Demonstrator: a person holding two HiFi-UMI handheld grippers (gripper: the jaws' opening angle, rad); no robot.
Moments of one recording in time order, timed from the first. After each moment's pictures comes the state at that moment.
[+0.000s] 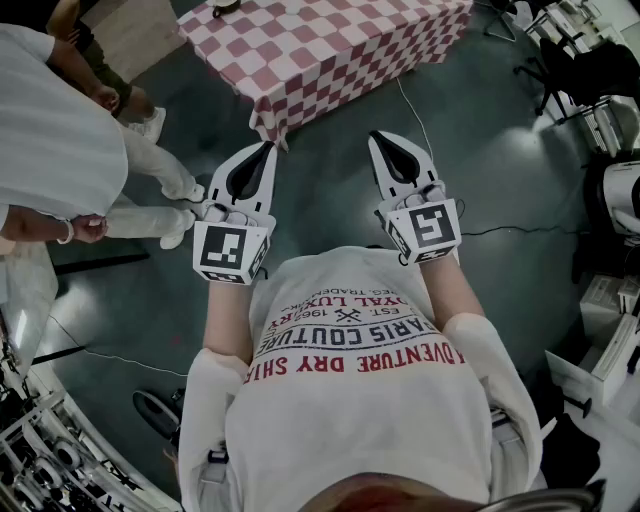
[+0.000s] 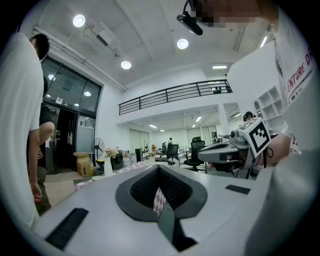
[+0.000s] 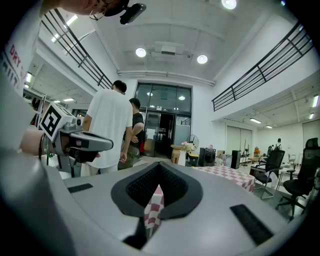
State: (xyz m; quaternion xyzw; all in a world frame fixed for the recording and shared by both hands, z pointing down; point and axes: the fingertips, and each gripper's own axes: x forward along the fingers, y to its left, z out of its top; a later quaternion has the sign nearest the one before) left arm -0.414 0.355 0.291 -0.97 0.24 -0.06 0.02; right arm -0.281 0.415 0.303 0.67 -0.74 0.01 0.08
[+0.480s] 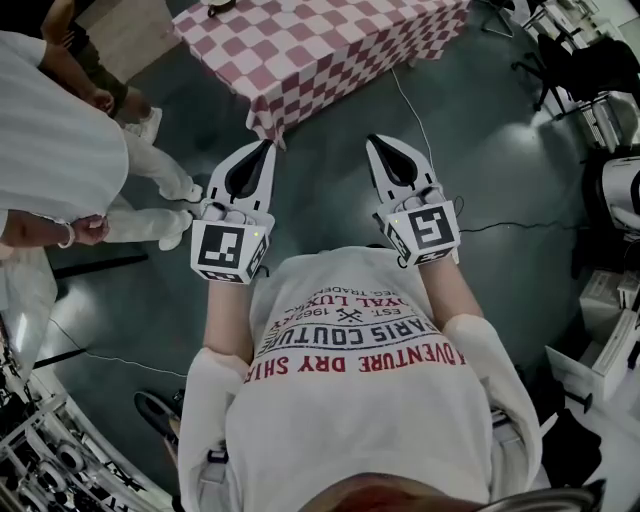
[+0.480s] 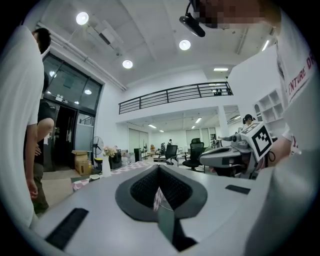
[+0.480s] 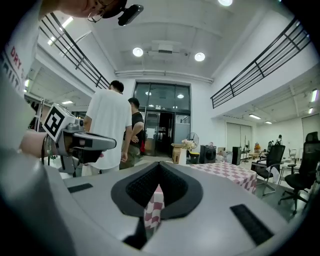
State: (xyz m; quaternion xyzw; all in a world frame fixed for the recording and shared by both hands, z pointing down) left arm -0.409 0.351 0.292 -0.97 0.23 -0.05 0.01; right arm -0.281 0.418 0.311 0.67 -0.74 0.02 0.07
